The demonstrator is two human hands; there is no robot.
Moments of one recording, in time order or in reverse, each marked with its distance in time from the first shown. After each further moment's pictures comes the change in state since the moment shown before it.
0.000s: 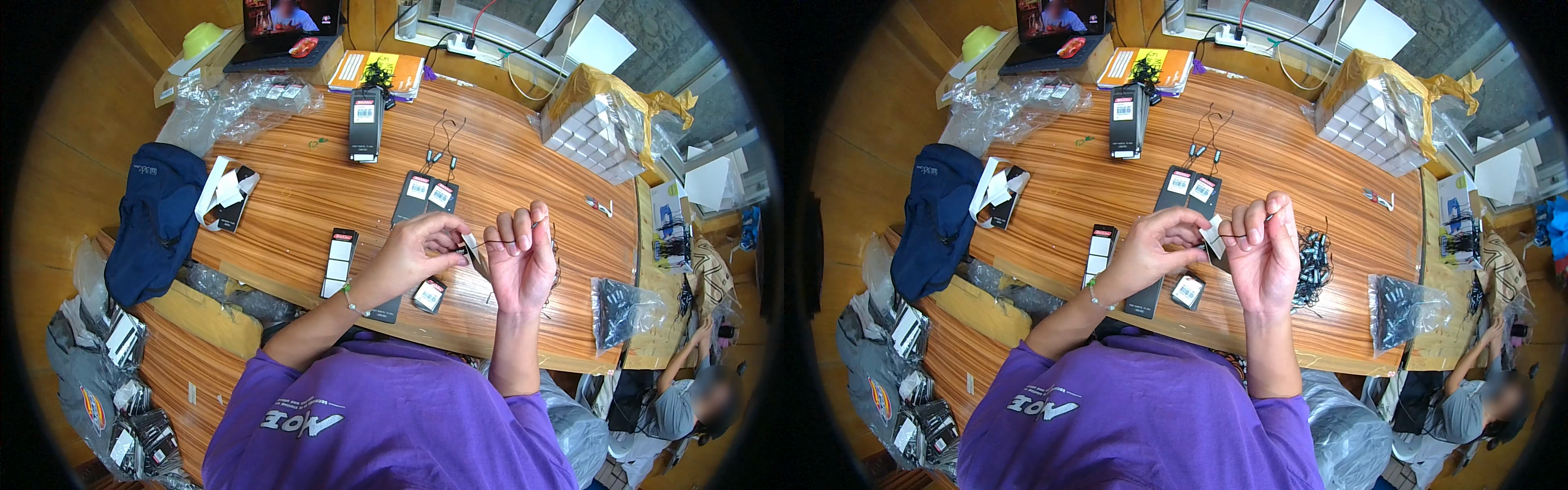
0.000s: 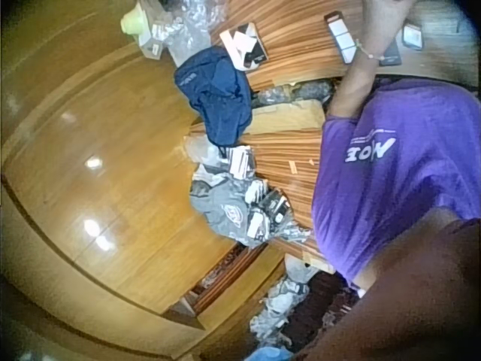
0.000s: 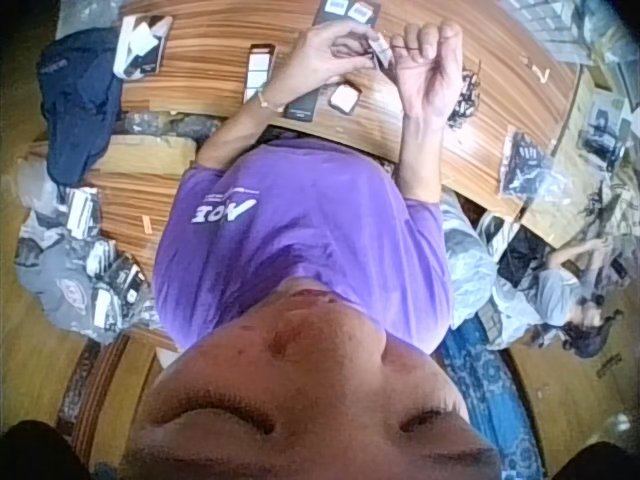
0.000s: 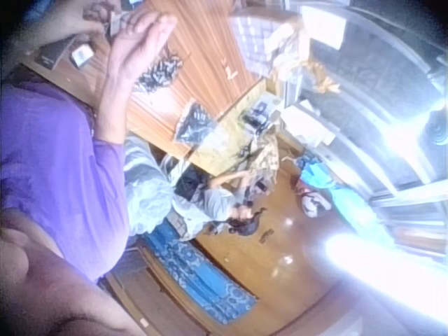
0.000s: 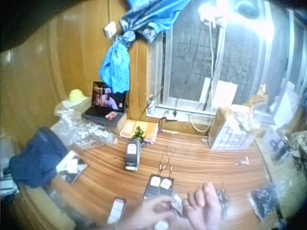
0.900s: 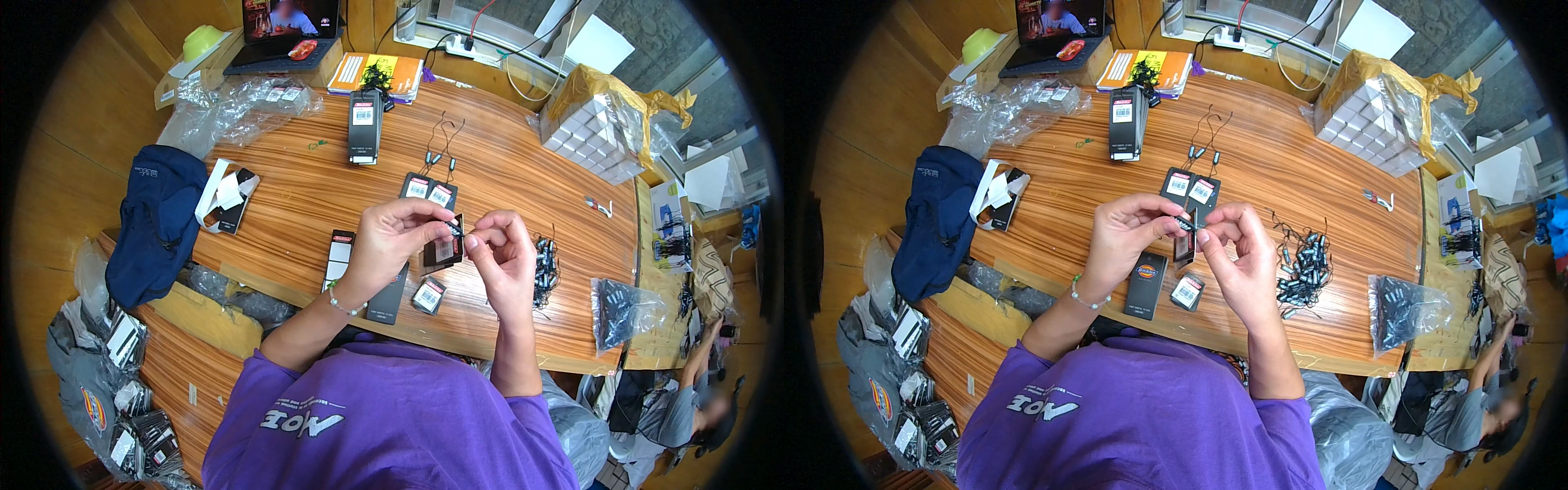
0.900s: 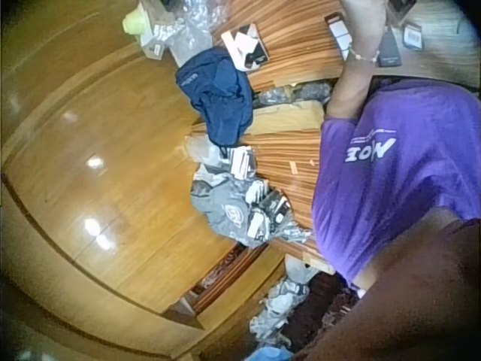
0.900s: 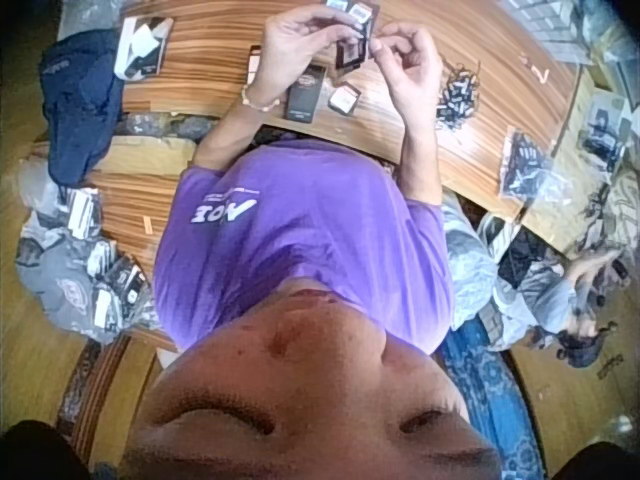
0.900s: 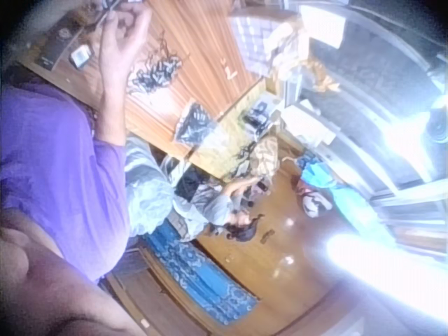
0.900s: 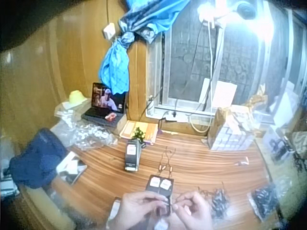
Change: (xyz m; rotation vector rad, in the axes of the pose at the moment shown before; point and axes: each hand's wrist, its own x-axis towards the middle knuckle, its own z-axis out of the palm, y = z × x) left_hand 0.002 0.016 -0.012 -0.378 0.186 0.068; right_hand -0.011 0.005 0.011 -1.063 0.044 0.043
